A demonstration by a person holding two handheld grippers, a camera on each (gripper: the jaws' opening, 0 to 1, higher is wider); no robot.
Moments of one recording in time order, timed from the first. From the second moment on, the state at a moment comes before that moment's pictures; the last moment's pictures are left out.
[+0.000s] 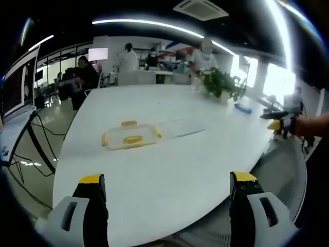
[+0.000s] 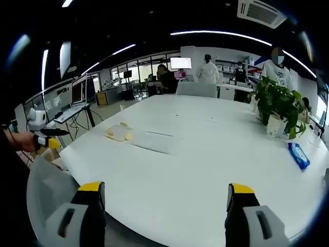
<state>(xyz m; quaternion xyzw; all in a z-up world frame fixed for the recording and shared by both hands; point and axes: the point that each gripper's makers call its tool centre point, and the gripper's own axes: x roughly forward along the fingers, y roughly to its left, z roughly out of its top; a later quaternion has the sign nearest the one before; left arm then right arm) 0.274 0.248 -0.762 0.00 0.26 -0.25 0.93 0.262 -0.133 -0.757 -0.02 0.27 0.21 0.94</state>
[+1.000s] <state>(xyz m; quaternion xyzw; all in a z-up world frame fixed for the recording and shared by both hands) 0.275 0.268 -0.770 -0.01 0.27 -0.25 0.93 0.276 -0.100 -0.759 -0.05 0.29 0.24 0.93</state>
